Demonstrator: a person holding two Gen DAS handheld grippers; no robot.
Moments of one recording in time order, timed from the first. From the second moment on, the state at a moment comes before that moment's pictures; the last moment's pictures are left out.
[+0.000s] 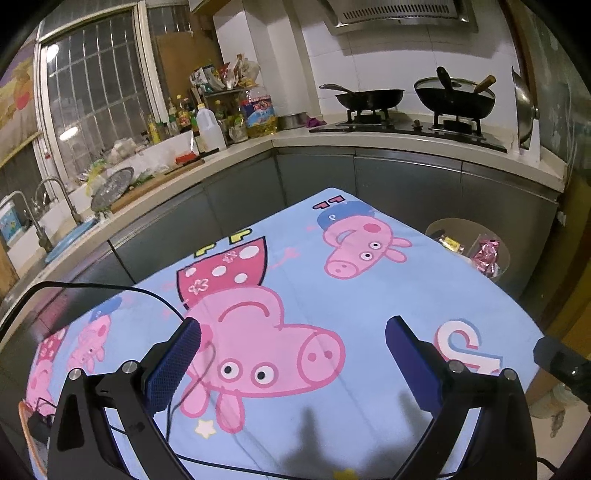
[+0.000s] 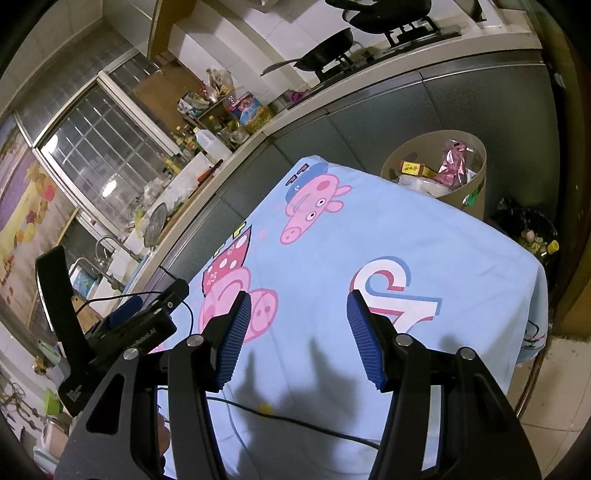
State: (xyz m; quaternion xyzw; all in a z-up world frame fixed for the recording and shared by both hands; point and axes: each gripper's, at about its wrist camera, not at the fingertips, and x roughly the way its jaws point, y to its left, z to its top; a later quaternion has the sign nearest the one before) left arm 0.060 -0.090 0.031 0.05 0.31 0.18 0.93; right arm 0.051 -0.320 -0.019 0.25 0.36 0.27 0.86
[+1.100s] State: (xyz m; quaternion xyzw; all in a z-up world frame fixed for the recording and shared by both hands) left arm 0.056 -0.070 0.018 0.03 0.34 0.20 0.92; right arm 0.050 -0.321 -0.019 0.25 0.35 0.27 0.86
